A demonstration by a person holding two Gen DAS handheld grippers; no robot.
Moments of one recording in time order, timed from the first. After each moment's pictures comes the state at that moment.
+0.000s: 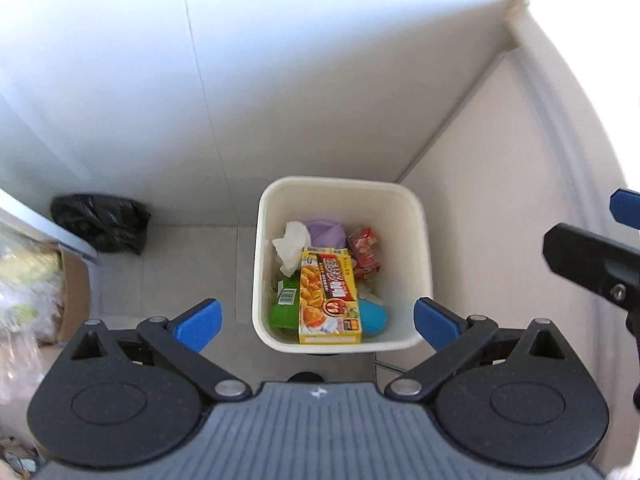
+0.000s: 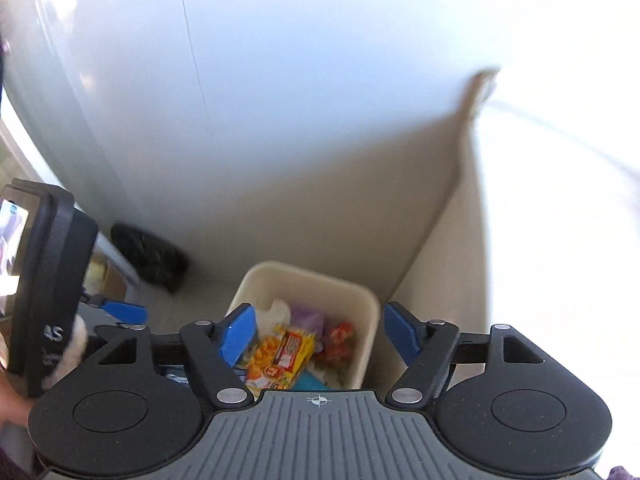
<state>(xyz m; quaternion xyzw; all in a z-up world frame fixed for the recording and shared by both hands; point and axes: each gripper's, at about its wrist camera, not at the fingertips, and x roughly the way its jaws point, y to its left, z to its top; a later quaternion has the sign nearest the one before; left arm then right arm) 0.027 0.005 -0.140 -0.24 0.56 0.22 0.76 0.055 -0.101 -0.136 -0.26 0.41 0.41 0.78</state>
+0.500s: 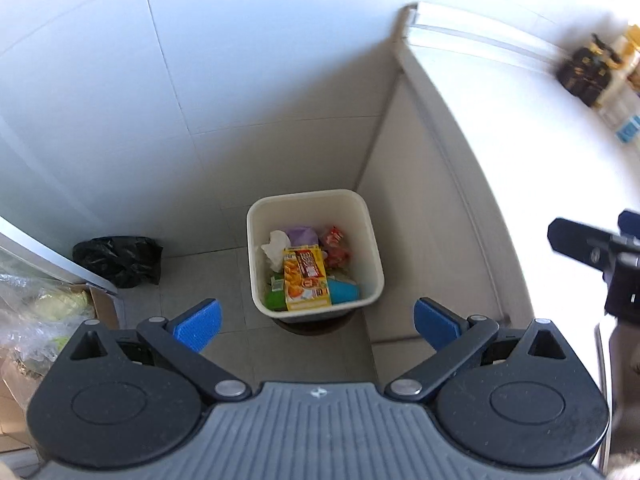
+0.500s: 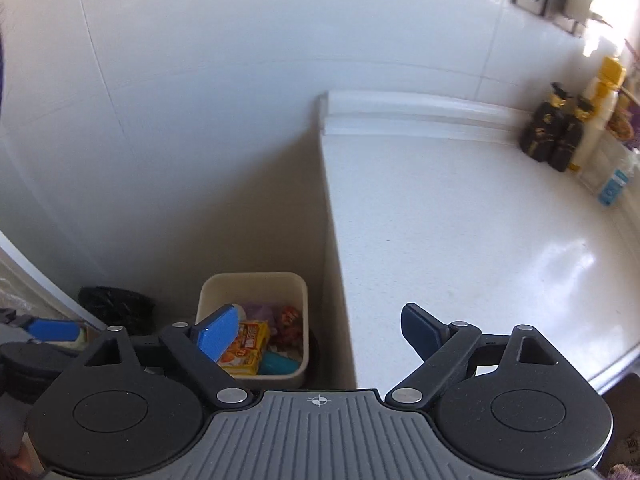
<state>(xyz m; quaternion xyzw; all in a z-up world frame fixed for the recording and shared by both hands) -0.016 -0.057 -0.022 -0.18 0.55 0.18 0.79 0.019 -0.198 -0.043 -0.18 0.42 0.28 0.85</state>
